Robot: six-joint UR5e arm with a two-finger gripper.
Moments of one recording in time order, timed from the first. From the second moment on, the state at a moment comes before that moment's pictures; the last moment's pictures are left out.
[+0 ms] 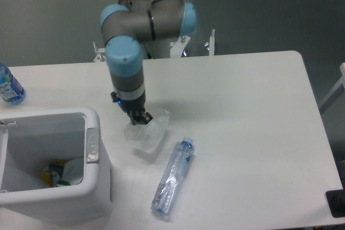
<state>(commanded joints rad) 2.34 -1.65 -1.81 -1.08 1.39 0.99</state>
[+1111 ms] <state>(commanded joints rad) 2.28 -1.68 -1.48 -0.88 1.03 0.30</state>
